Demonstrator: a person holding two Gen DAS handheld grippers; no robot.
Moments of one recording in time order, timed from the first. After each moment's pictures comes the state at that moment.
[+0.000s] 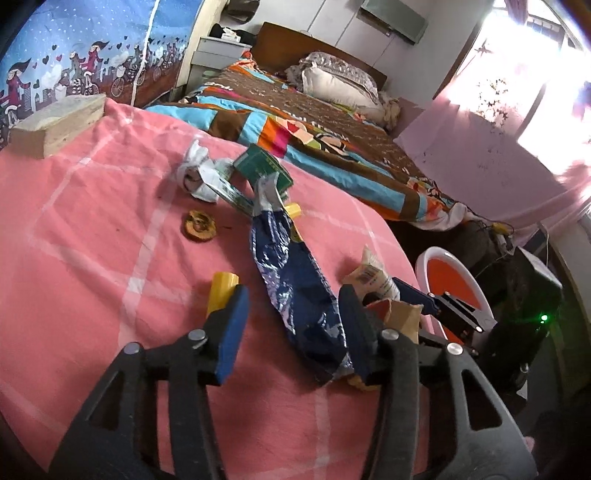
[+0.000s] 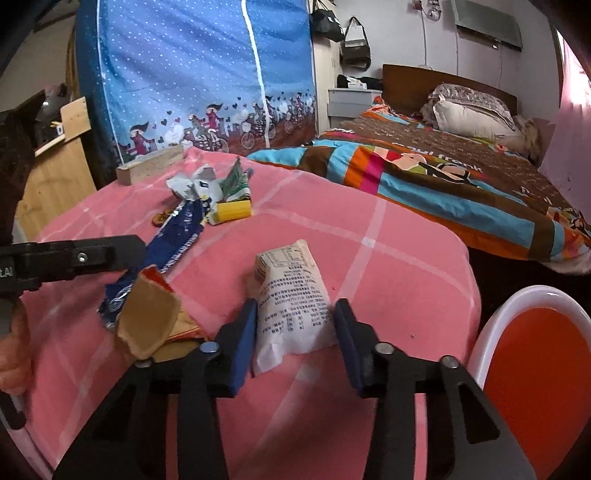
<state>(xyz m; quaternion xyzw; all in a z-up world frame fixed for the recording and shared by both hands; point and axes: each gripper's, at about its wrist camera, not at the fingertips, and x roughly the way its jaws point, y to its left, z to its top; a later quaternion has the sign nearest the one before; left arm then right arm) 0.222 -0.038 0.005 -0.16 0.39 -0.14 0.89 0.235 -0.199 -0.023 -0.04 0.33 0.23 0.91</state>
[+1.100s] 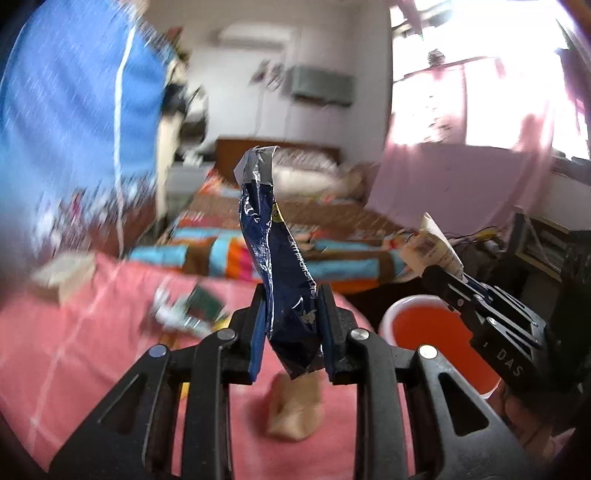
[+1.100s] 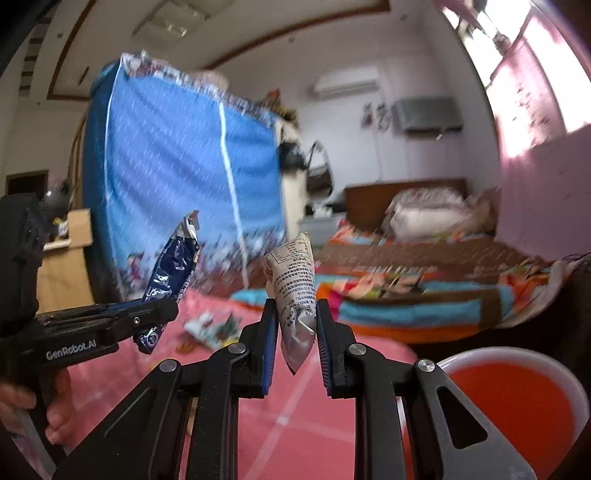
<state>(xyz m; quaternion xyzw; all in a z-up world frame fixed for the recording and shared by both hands) 0.164 -0.103 0.075 -0.02 0.16 -0.16 0.97 0.149 -0.259 0.052 0.04 0.07 0.17 0.98</state>
